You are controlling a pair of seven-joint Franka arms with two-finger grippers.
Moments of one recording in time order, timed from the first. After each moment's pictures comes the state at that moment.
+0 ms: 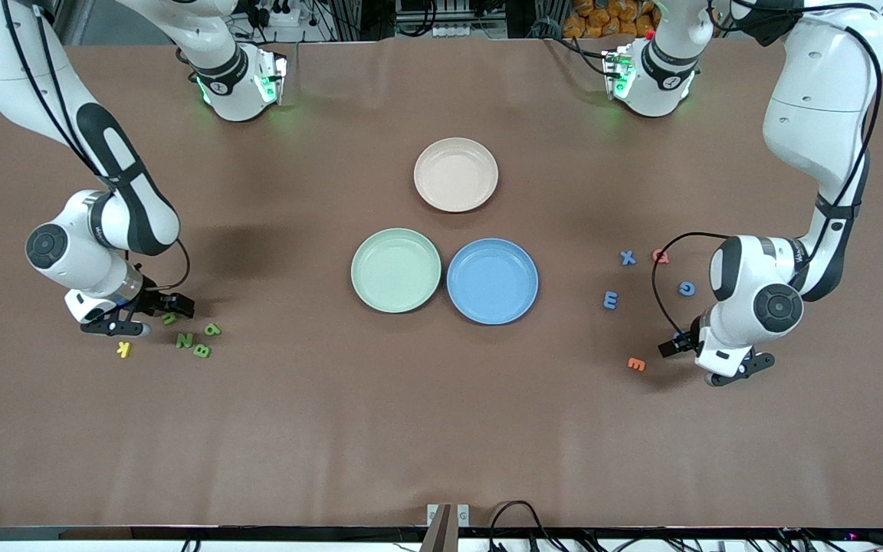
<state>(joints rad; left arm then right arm) -0.01 0.69 -0.04 -1.76 0.13 2.41 -0.50 -0.15 0.50 0.01 -2.14 0.05 2.69 -0.12</state>
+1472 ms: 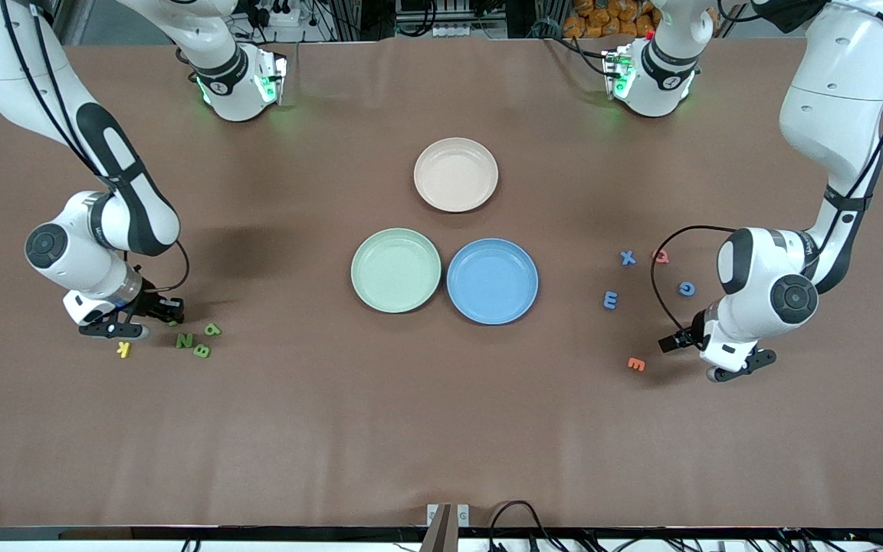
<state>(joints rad) 0.11 0.66 -0.17 -1.81 0.12 2.43 -0.45 -0.16 0.50 0.02 -2.13 0.04 2.70 -0.12</state>
